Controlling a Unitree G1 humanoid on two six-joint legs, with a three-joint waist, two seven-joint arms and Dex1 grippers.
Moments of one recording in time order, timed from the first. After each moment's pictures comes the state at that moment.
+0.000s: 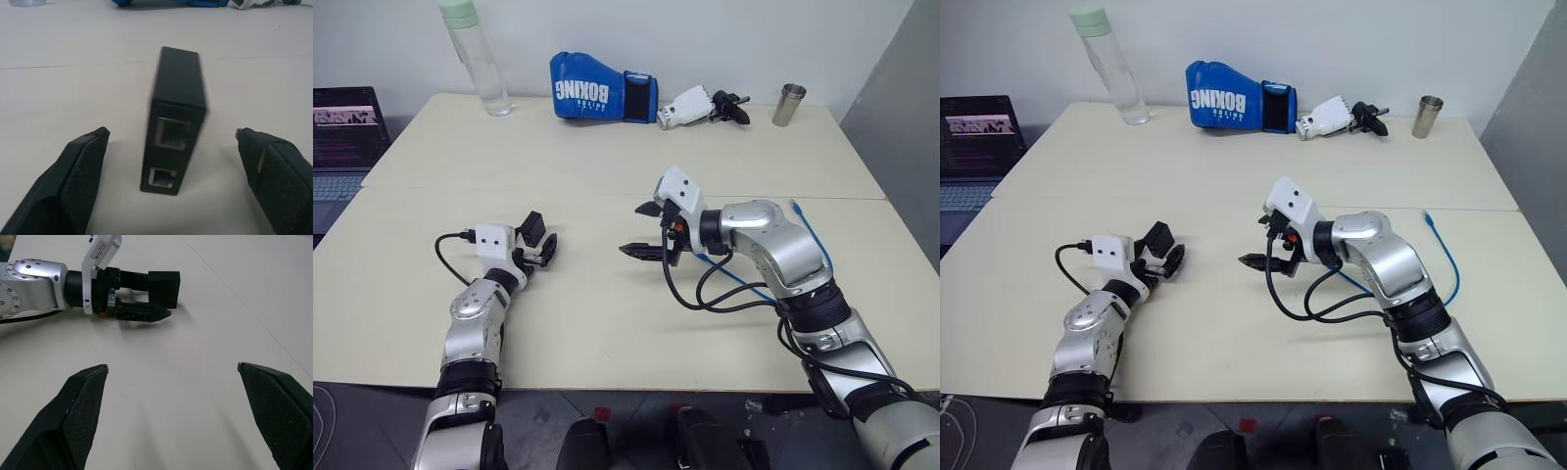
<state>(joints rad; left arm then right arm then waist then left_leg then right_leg) -0.38 0.40 0.24 0.45 -0.25 0.01 -0.44 -0.85 -0.33 0.30 0.02 0.20 0.69 0.89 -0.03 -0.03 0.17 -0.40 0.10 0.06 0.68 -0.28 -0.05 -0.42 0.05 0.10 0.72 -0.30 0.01</state>
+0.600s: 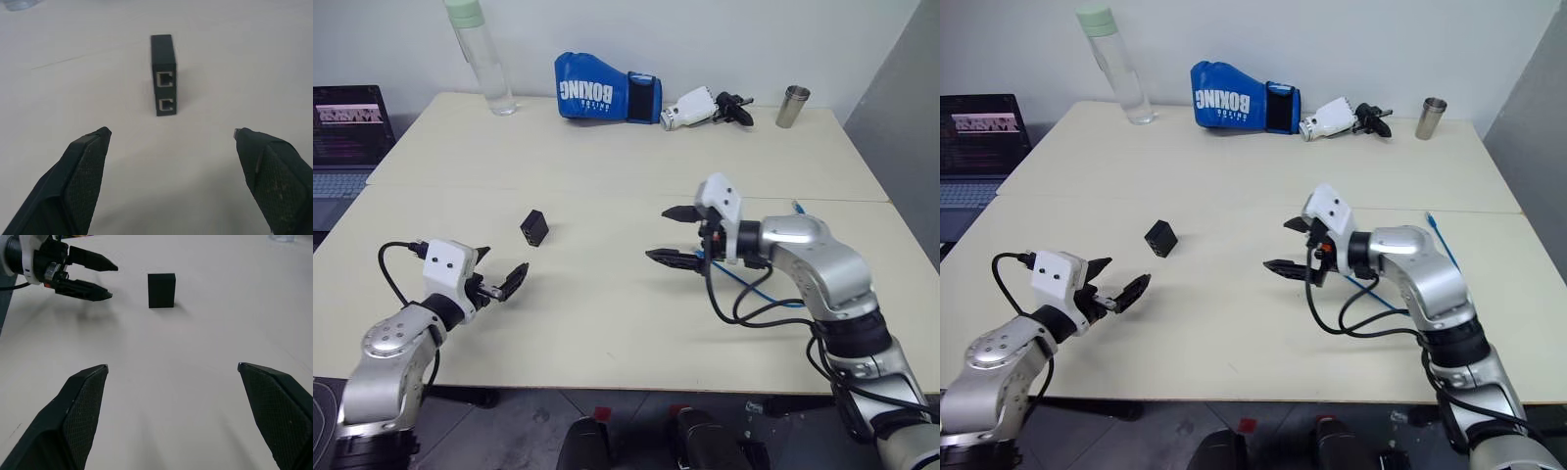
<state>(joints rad) 0.01 0.72 0.33 -0.23 -0.41 0.44 -0.59 -0.63 -0.49 0.14 -0.24 0.34 0.69 0.94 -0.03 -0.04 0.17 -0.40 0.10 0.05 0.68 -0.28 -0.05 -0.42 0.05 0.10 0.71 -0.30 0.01</state>
